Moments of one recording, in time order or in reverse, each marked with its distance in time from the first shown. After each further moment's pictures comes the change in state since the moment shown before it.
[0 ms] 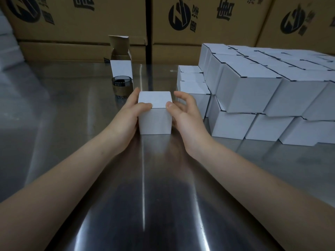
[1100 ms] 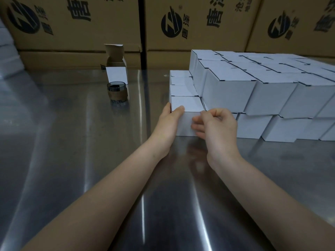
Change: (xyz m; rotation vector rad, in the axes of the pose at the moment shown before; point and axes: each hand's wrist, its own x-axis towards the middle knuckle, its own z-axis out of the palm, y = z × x) left_hand -0.010 -0.018 0.101 -0.041 -0.024 -0.041; right_hand -0.037 -0.016 -0.060 -0.080 0.460 -0.062
